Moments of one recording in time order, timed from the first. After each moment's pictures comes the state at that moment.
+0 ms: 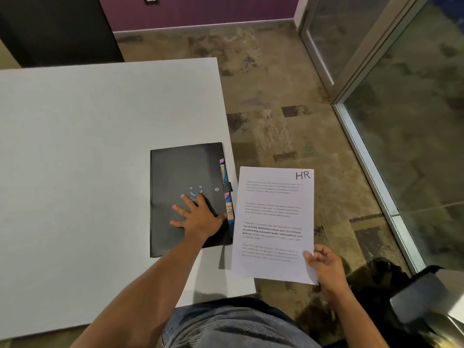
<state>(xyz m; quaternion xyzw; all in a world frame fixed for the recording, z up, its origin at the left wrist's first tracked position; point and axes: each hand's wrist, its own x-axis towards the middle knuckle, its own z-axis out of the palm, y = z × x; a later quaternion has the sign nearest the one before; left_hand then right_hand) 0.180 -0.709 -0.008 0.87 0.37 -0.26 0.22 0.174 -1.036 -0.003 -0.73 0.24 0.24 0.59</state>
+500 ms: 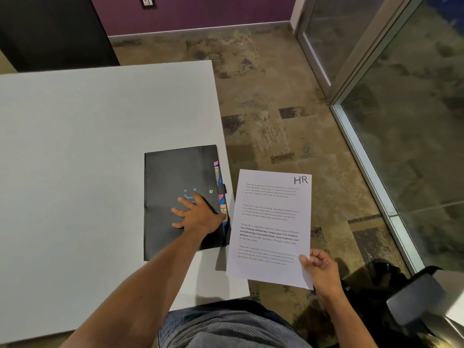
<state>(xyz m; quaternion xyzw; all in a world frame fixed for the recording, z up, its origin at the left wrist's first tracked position) 0.202 -0.722 0.001 0.84 0.40 -0.29 0.23 0.171 -1.039 0.000 -0.72 0.24 0.22 0.61</state>
